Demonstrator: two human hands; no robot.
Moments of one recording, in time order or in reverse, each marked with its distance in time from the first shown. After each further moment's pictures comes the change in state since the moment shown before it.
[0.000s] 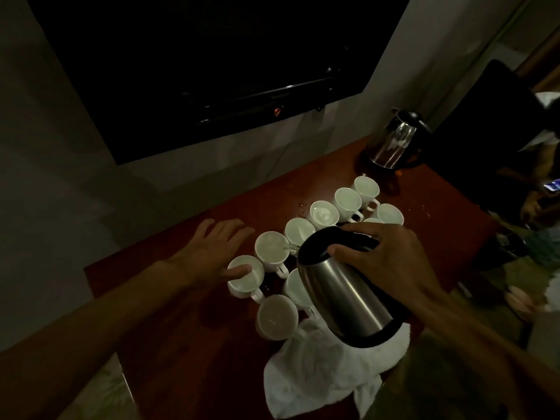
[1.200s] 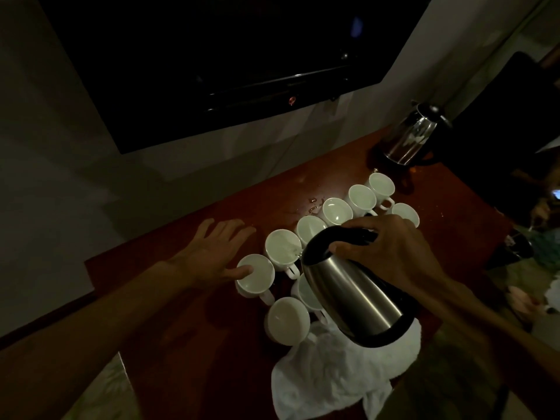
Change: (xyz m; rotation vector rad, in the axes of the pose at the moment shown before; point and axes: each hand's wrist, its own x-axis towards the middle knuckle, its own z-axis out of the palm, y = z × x) left_hand -0.004 -0.011 -0.002 -0.045 -0.124 -0.052; right_hand 0.041 -0.002 0.022 -0.090 -0.124 -0.147
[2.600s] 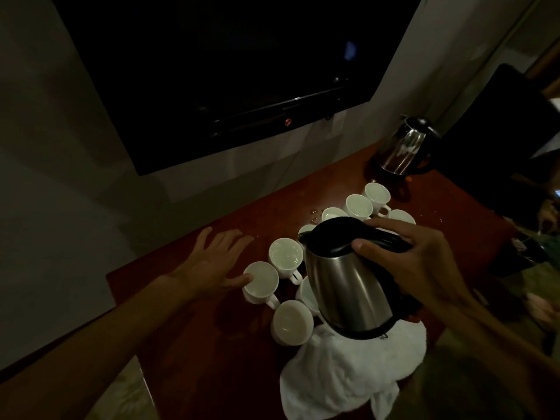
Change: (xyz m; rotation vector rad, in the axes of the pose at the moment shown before) left_hand -0.022 -0.003 0.005 0.038 0.175 -0.006; right_hand -0.049 0.001 -0.024 0.418 0.234 -0.027
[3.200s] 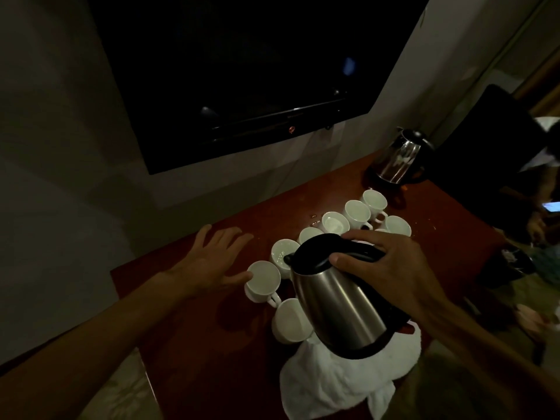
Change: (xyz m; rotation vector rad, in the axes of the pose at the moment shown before) left_hand -0.019 0.004 -0.018 0.020 -0.008 -0.019; right_hand -0.012 -0.033 0.022 -0.142 -0.110 0.086
